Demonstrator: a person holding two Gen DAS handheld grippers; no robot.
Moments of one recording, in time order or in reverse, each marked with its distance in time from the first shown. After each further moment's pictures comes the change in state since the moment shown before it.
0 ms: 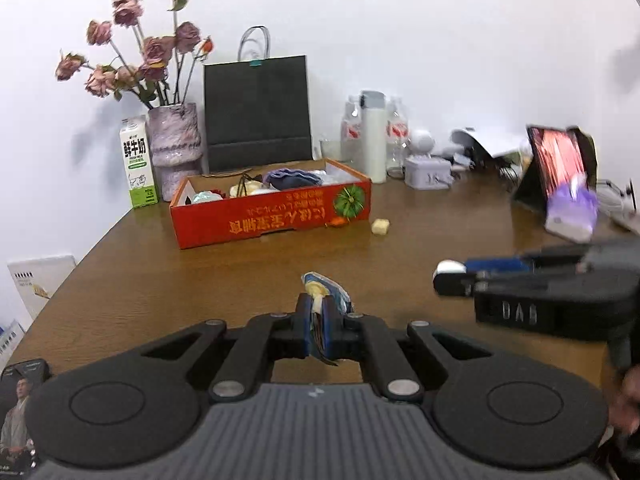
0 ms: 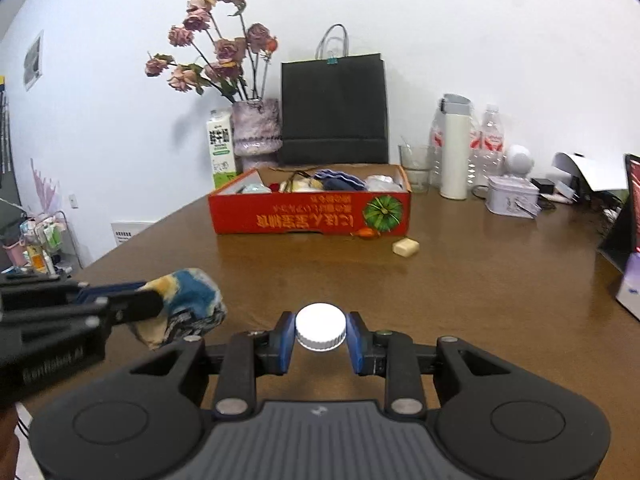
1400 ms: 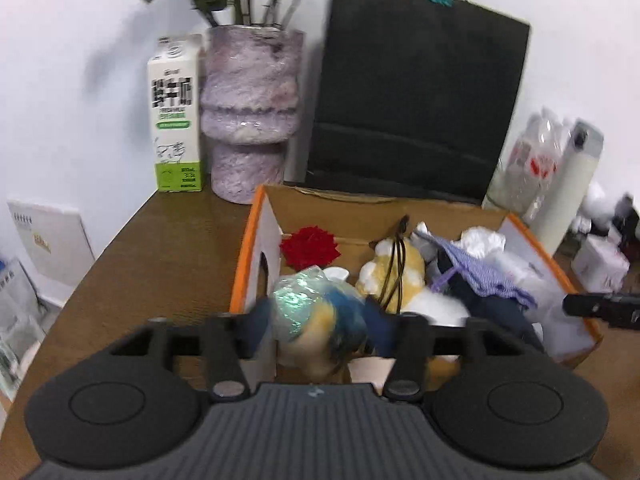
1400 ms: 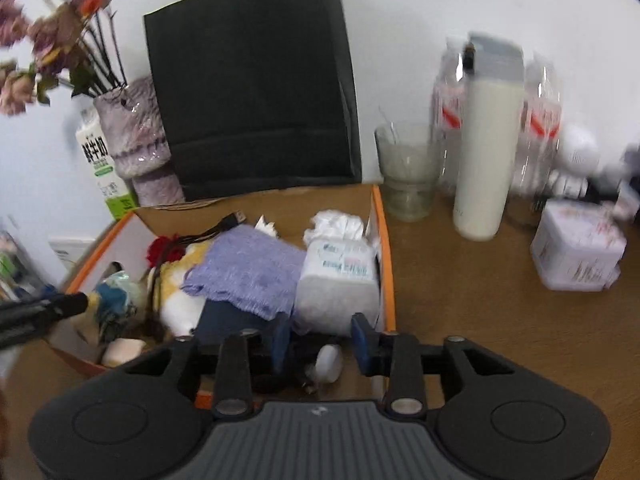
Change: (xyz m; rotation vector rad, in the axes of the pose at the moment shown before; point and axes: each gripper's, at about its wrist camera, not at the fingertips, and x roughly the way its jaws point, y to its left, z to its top) left arm 0.293 0.185 0.150 -0.299 0.198 0.134; right arm 0.307 -0.086 0.208 0.083 0.235 -0.048
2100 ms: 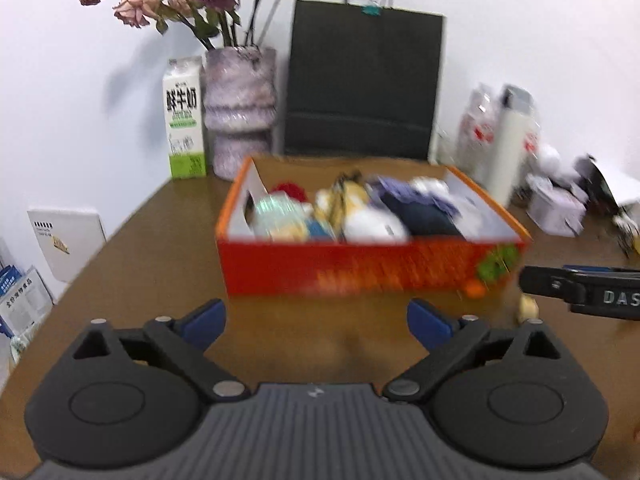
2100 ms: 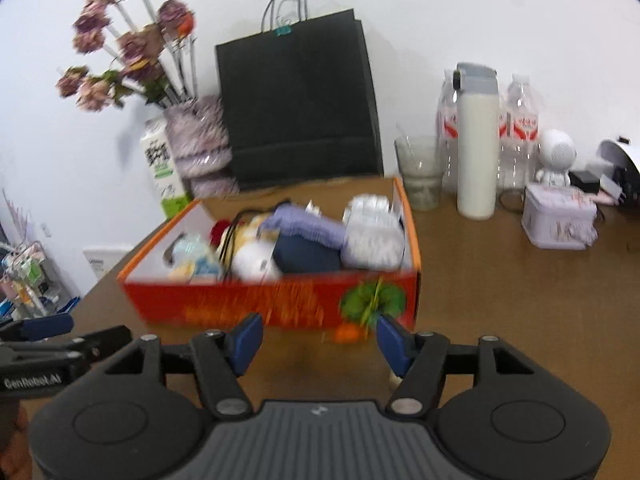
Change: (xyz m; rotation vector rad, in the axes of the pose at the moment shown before) left arm -0.104 -0.043 -0.104 0.098 -0.062 0.015; right arm -0.095 0.020 -0.109 0.002 -0.131 0.082
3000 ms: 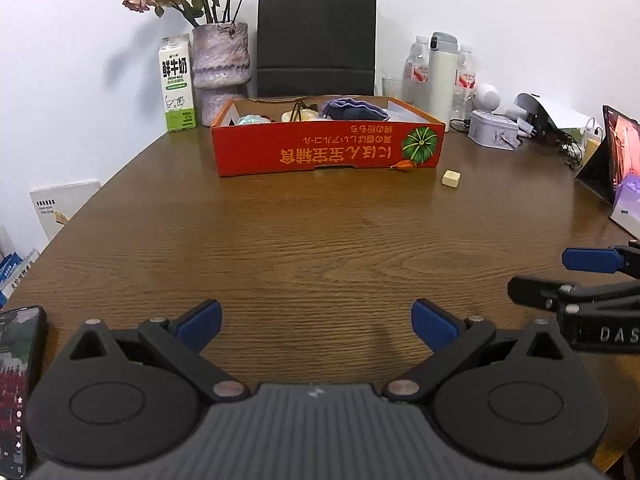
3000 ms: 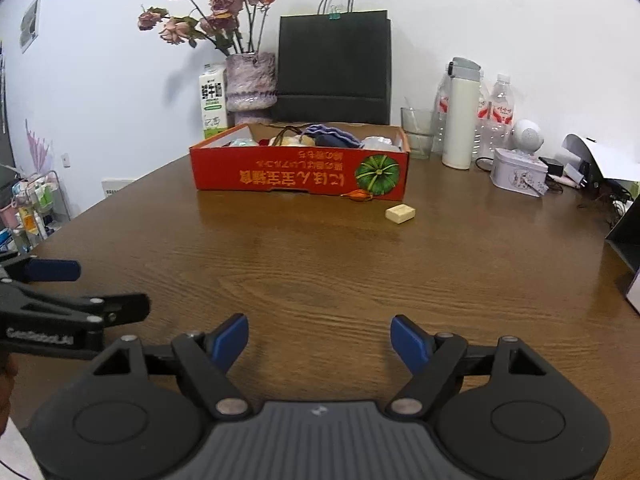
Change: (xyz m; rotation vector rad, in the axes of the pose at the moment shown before) left arm -0.107 -0.018 -0.118 0.068 0.043 -0.041; right arm -0.131 0.030 -0.145 -0.142 0.018 -0.052
